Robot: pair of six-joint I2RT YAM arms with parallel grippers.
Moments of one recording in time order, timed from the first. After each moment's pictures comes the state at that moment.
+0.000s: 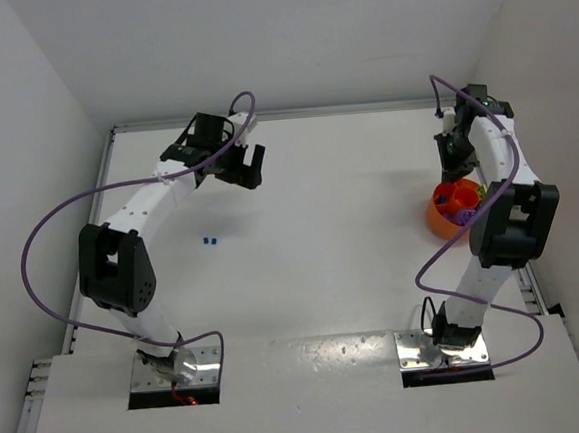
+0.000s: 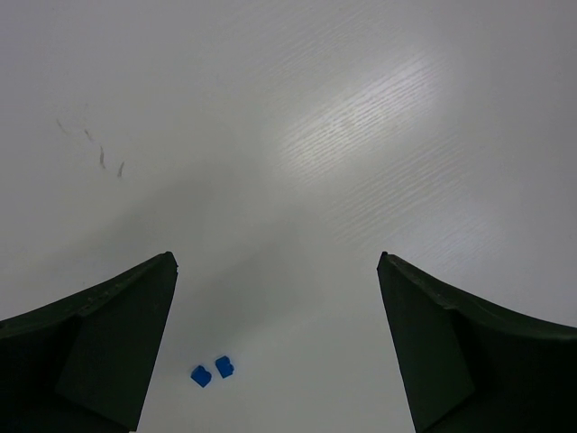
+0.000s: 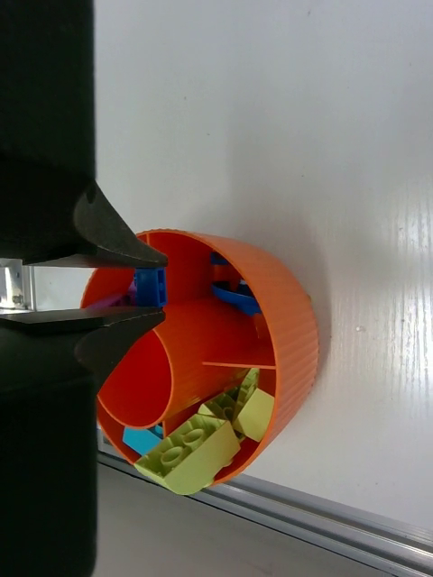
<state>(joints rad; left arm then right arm) -0.32 1.70 1.46 -0.54 0.19 0.08 -0.21 1.82 1.59 -1.04 0.01 -0.21</state>
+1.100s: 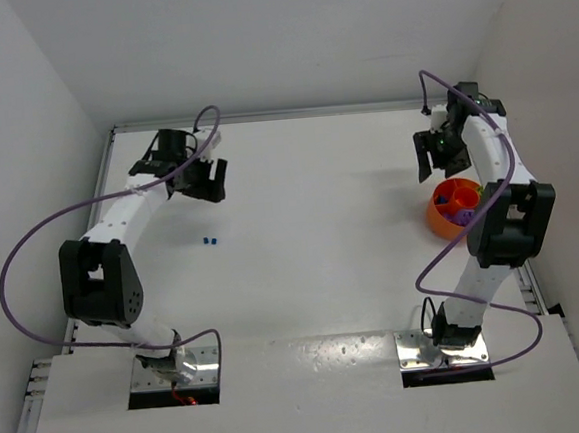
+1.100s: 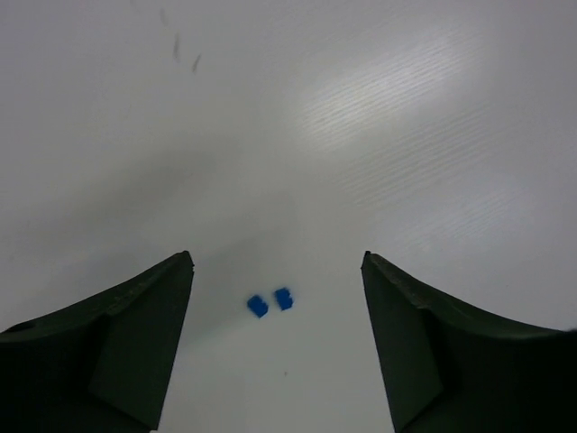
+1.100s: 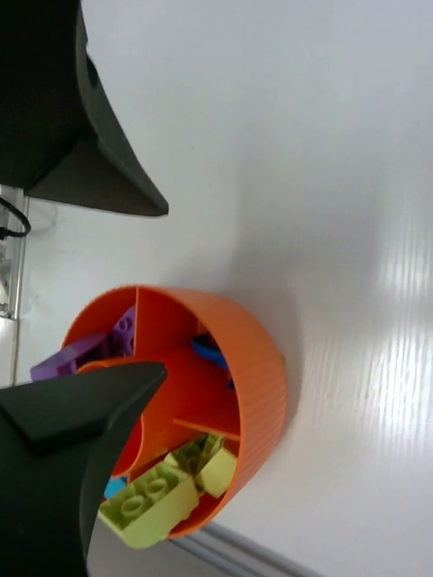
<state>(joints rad) -0.18 1.62 1.31 -0.54 0.22 0.15 -0.17 1.84 1.61 -1.03 -0.08 -0.24</state>
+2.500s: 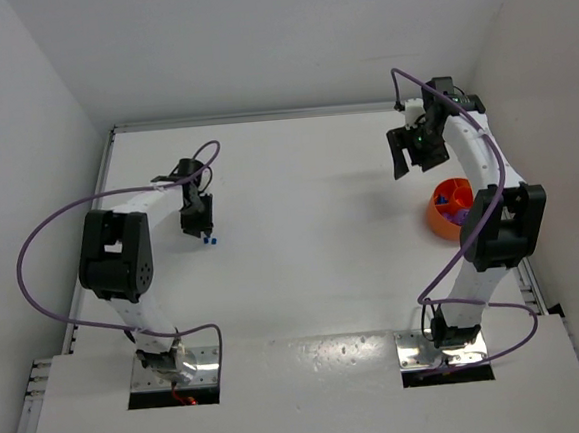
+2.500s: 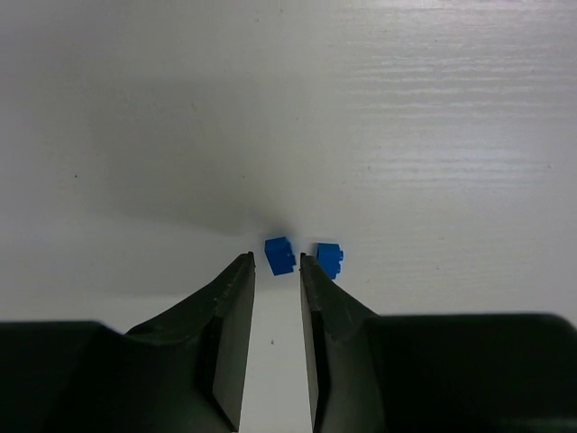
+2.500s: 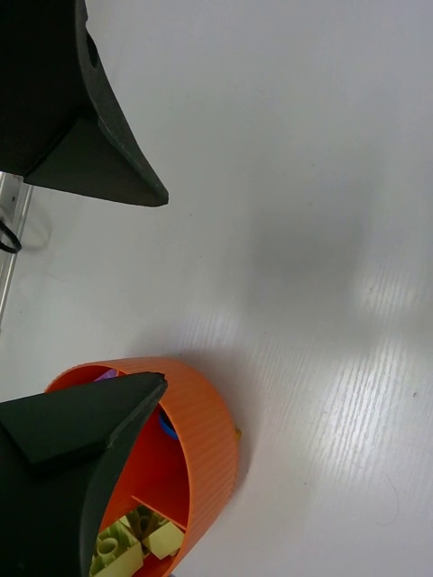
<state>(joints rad) -0.15 1.78 1.14 -0.61 -0.04 -0.14 -0.03 1.81 1.65 -1.04 -0.16 -0.24</state>
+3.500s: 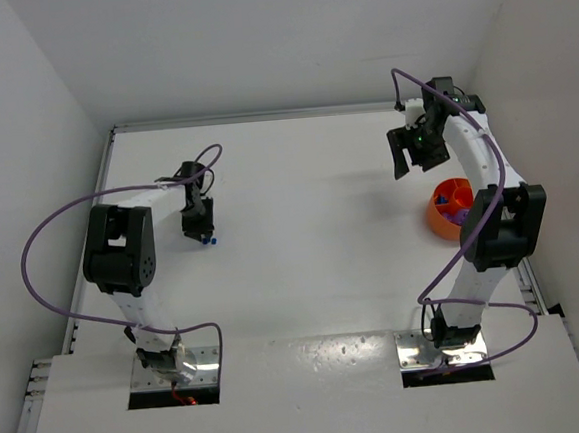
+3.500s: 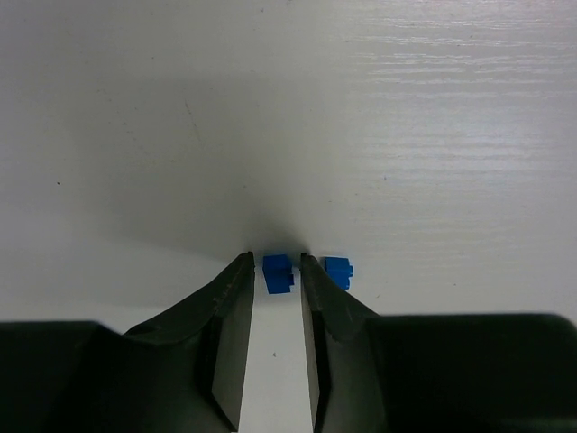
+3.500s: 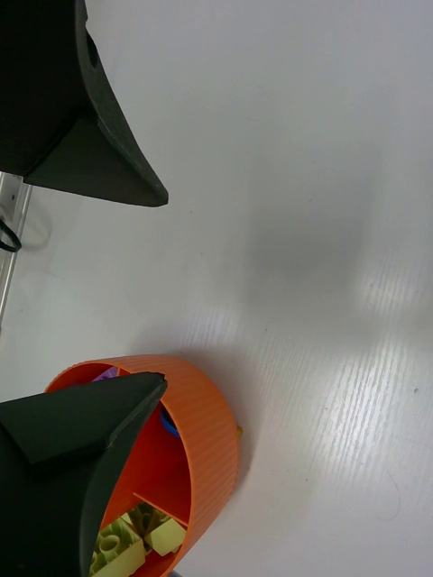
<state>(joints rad) -0.15 1.83 1.15 -0.60 -0.06 -0.15 -0.03 1.81 1.65 -1.04 -0.15 -0.24</state>
